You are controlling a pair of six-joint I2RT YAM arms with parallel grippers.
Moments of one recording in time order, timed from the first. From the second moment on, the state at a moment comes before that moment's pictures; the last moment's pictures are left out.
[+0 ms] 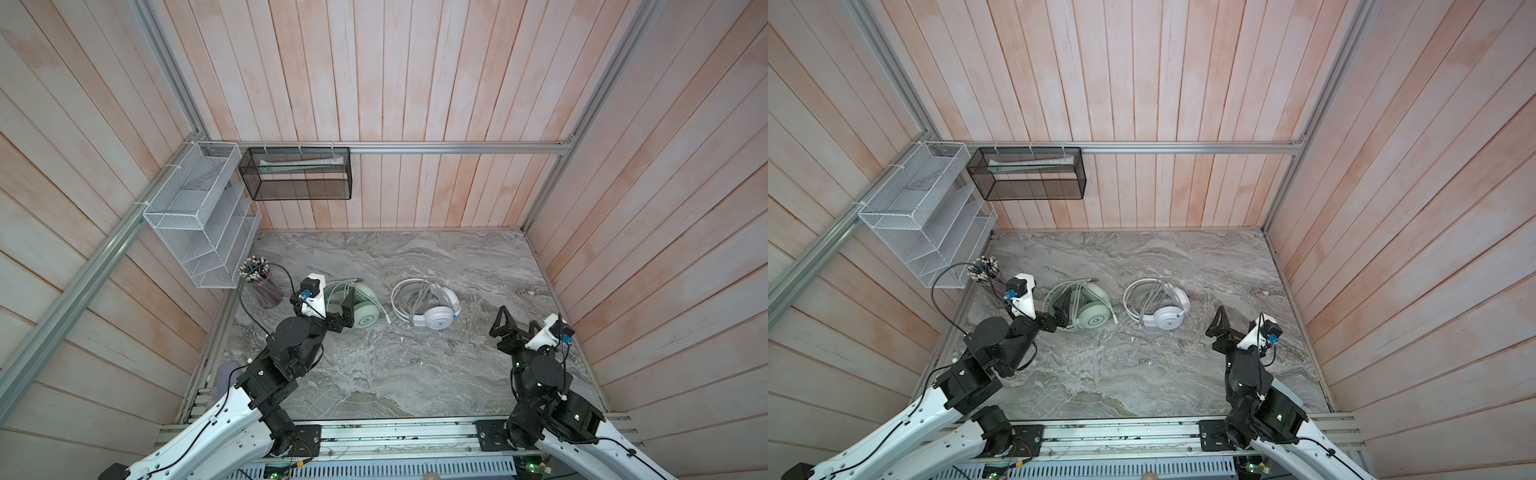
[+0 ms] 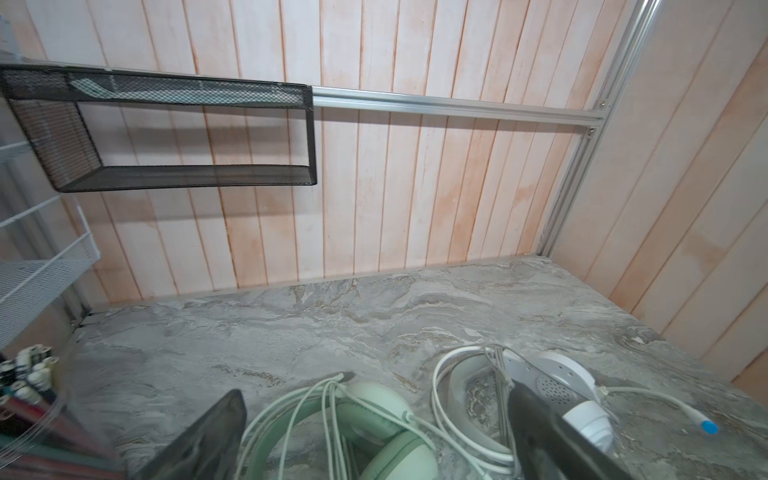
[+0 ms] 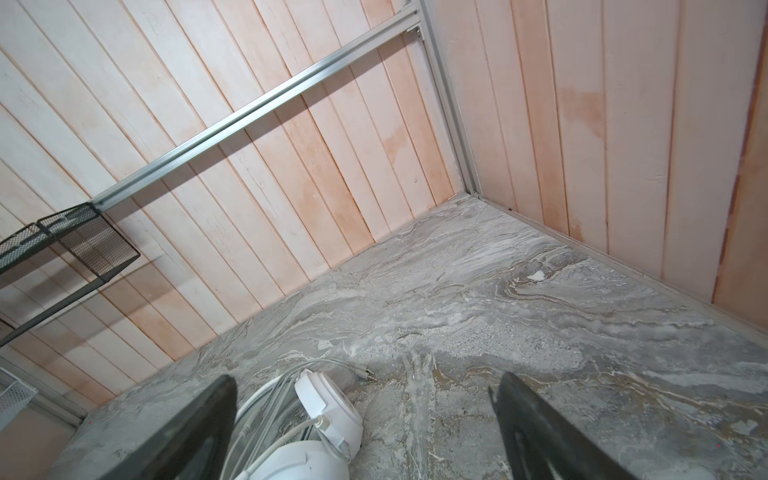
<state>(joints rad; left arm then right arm) -0.76 0.64 0.58 0.00 -0.48 -0.09 0.87 0.21 0.33 -0.17 1.01 0.51</state>
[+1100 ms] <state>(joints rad) -0.76 0.40 0.34 -0.04 -0.54 -0.06 0.20 1.51 0.23 1.09 0.60 0.00</state>
